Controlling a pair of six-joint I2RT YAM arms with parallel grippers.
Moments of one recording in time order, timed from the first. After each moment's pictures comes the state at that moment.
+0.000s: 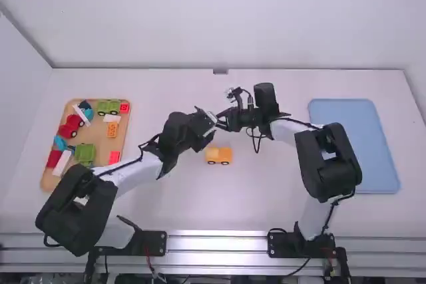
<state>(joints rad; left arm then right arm) -0.45 1.49 0.63 0.34 0.13 0.36 0.31 1.91 1.02 0.23 -1.15 0.18</state>
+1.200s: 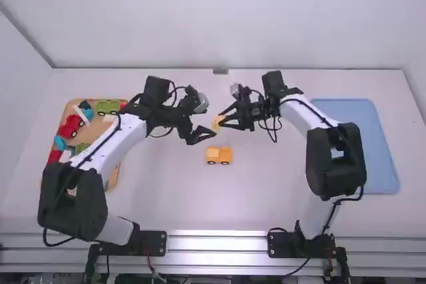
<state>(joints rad) -0.21 1.55 1.09 -0.46 0.88 0.60 0.23 1.91 1.32 -0.67 -1.30 -0.87</state>
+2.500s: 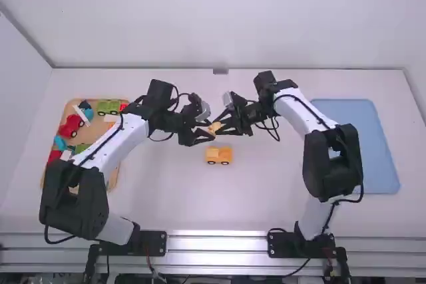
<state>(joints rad) -0.23 1.56 1.09 -0.57 0.94 0.75 0.29 1.91 1.43 -1.02 -1.27 -1.36</state>
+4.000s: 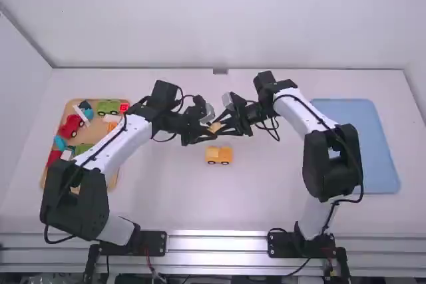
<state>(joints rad) -0.26 1.56 1.09 -0.56 0.90 0.75 0.29 1.91 1.43 -1.03 -1.27 -1.36</state>
